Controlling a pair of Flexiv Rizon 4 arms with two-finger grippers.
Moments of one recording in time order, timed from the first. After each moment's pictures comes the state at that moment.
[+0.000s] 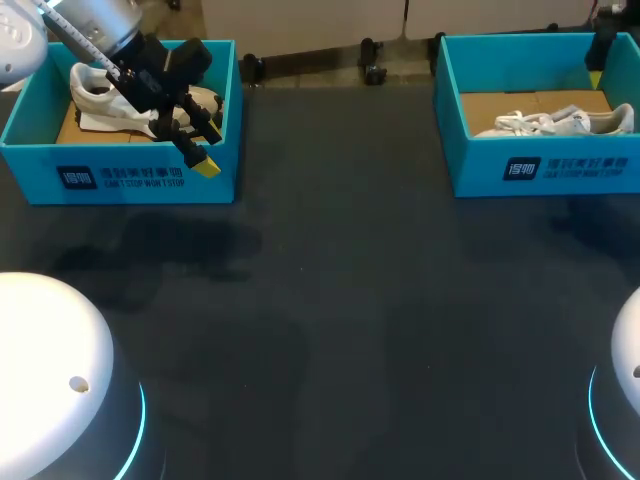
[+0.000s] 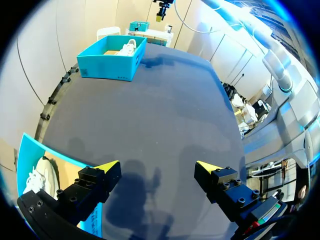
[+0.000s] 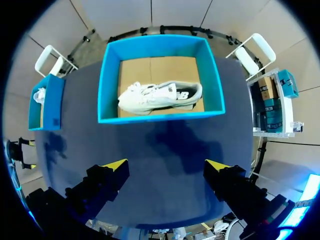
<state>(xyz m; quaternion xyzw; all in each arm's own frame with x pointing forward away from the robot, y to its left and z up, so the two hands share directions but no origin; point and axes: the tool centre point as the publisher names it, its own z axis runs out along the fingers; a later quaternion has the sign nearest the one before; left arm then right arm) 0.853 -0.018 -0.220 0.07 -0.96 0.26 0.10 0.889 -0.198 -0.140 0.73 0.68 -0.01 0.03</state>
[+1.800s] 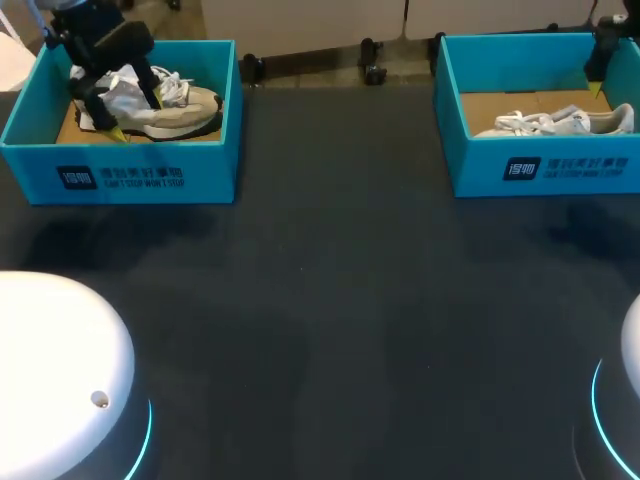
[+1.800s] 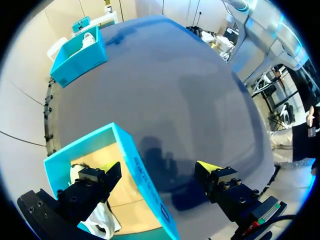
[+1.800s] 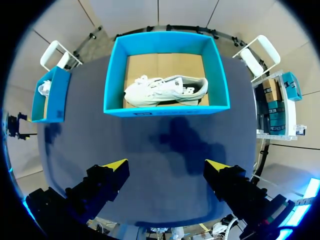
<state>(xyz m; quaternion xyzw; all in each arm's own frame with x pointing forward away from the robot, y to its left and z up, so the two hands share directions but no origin) 0.933 0.100 -0.219 -0.21 -0.97 0.13 0.05 0.872 -0.192 -0.141 0.72 0.69 0.00 0.03</state>
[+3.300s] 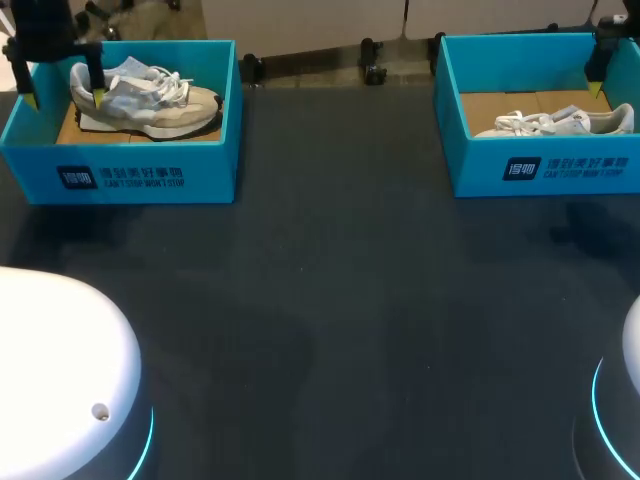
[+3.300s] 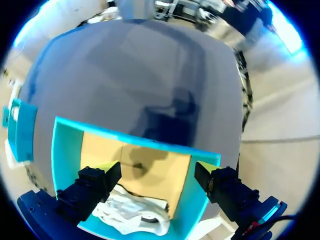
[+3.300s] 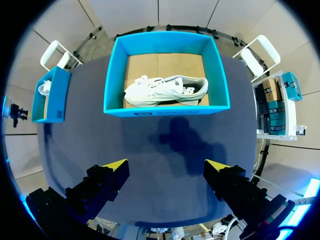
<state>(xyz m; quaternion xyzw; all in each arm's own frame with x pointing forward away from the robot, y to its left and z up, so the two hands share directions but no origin) 1.009 0.222 -0.235 -0.64 -0.76 0.01 0.08 0.872 -0.192 -0.141 0.72 0.69 0.00 0.03</state>
